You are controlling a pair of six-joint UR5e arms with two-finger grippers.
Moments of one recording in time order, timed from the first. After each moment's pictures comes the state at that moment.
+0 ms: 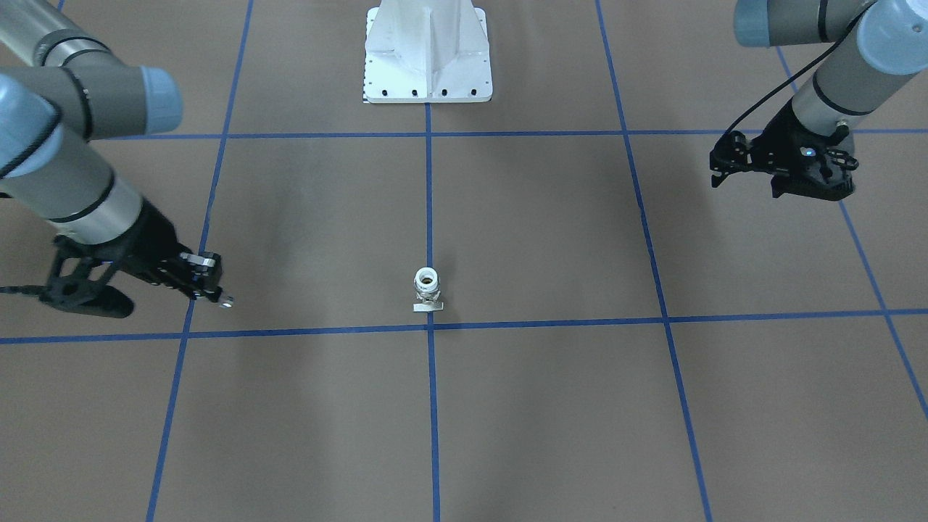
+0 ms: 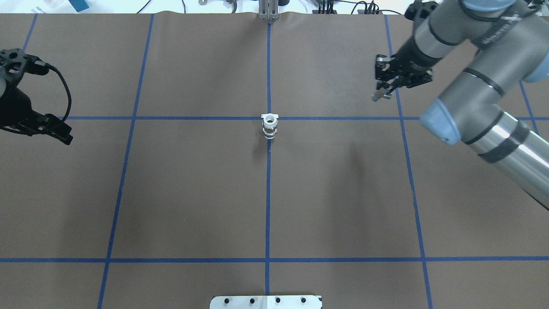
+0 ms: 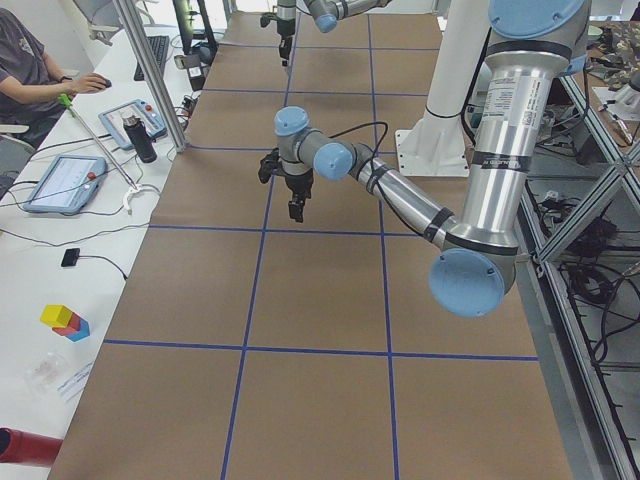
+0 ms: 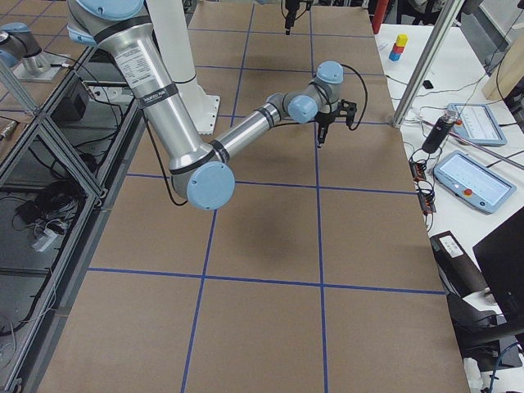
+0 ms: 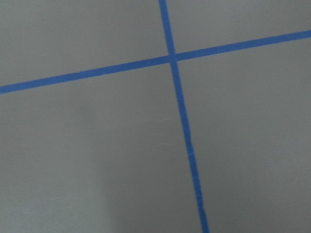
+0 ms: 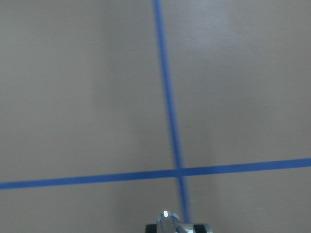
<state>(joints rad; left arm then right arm) -1.03 -1.69 -2.00 -1.48 -2.23 -0.45 0.93 -1.00 1.65 -1.49 2.17 1.17</state>
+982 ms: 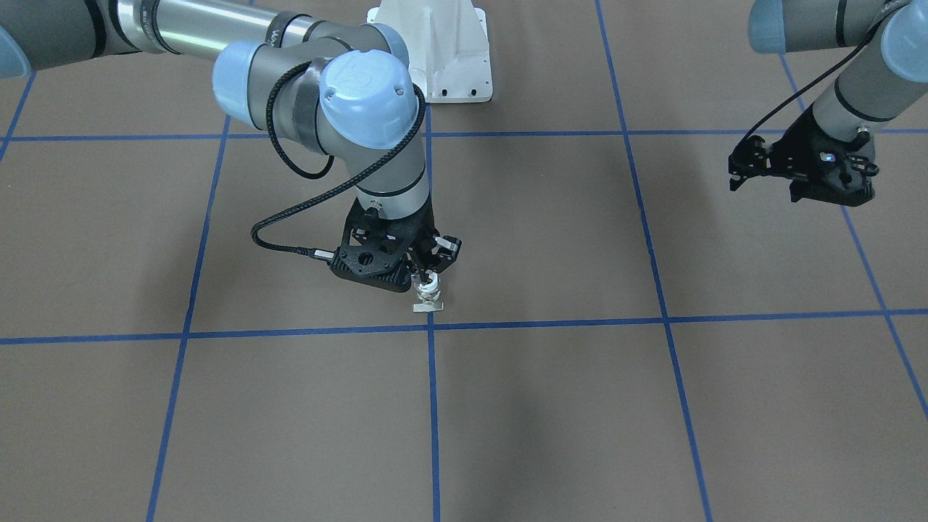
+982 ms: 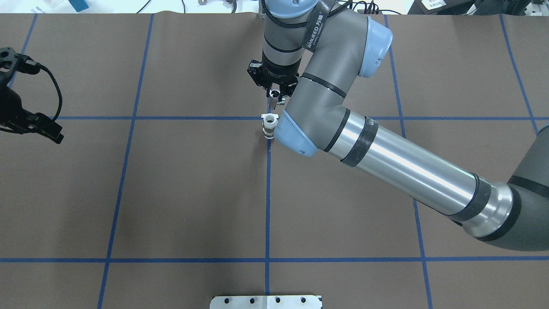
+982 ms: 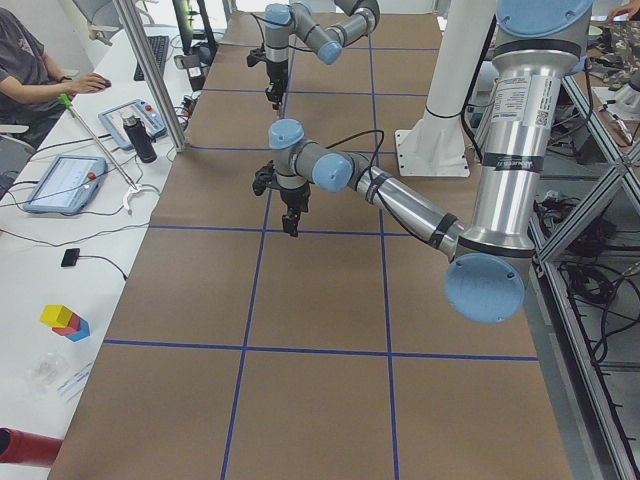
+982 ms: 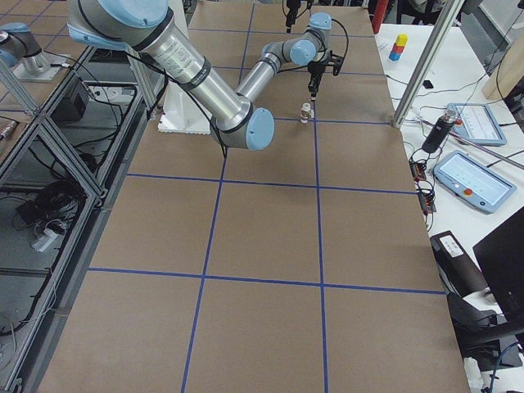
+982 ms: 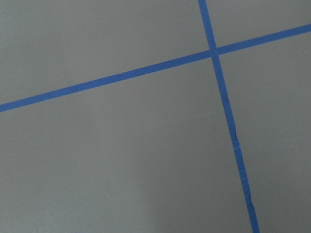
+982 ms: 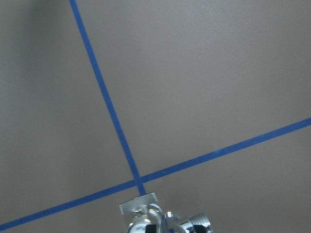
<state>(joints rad) -1.05 -1.68 -1.98 -1.48 -2.23 -0.41 0.70 -0.59 1.40 -1.63 2.01 1.40</state>
